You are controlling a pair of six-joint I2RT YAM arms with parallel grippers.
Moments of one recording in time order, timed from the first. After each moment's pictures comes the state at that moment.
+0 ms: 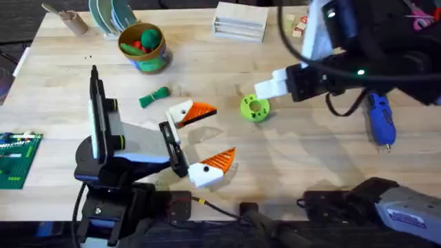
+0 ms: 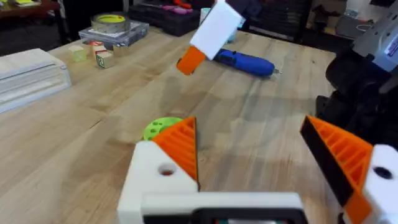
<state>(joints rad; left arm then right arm) -0.08 0.01 0.01 -0.10 1.08 -0.02 0.48 1.23 0.98 -0.77 -0.10 0.18</state>
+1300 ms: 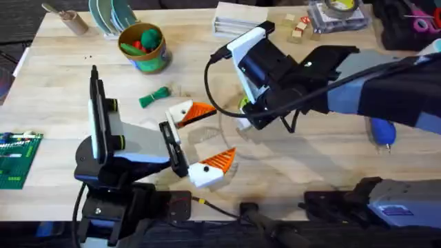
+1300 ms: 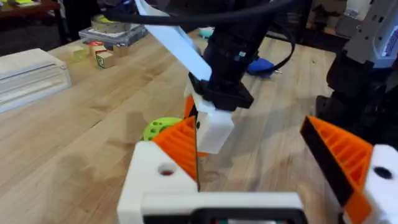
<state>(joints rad) -0.08 0.01 0.01 -0.10 1.08 -0.02 0.76 1.54 0.98 -0.71 0.06 0.16</state>
